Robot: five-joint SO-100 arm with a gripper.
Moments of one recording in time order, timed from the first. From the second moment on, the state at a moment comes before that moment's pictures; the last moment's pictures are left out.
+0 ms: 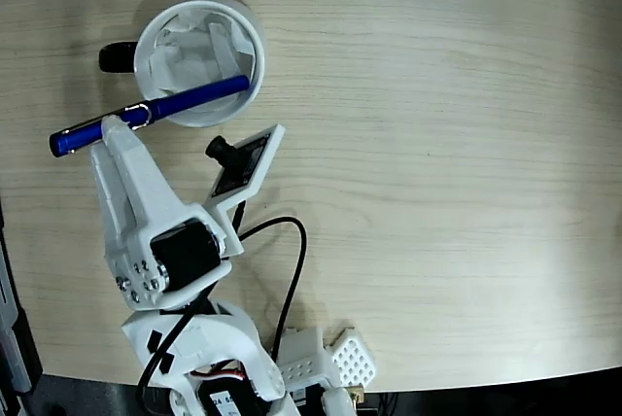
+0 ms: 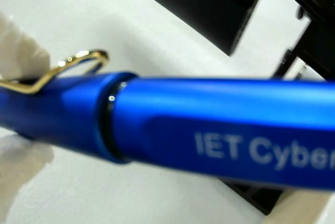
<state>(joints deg) -27.9 112.9 131.4 -3.6 50.6</state>
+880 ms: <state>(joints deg) -28.4 121.6 144.8 -4.8 39.8</state>
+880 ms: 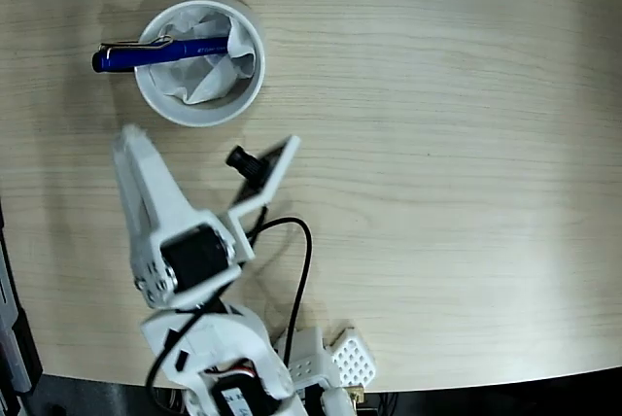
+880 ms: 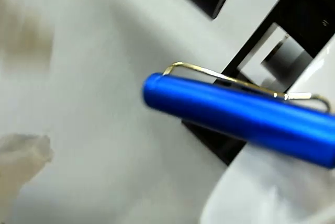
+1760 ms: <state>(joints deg) 4.5 174.8 174.2 32.6 -14.3</state>
